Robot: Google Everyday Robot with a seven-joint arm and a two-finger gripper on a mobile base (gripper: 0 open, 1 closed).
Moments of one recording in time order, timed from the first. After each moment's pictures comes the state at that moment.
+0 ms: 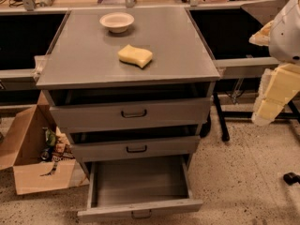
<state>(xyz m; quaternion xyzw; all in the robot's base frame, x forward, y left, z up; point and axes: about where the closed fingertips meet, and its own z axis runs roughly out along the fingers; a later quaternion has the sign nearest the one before) 0.438 -0.214 0.981 -0.60 0.78 -0.04 0.18</state>
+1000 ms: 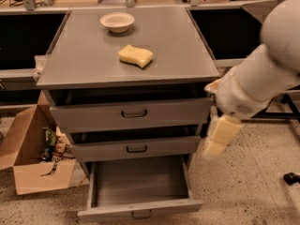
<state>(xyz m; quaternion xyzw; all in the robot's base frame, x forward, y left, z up) 0.447 -0.154 0.854 -0.61 0.76 0.05 0.19</state>
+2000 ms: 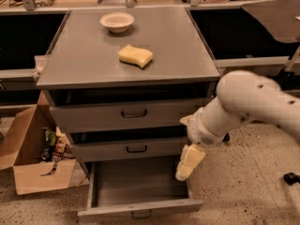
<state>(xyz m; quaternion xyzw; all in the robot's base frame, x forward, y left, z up) 0.464 -0.108 0.715 -0.61 0.76 0.13 0.18</state>
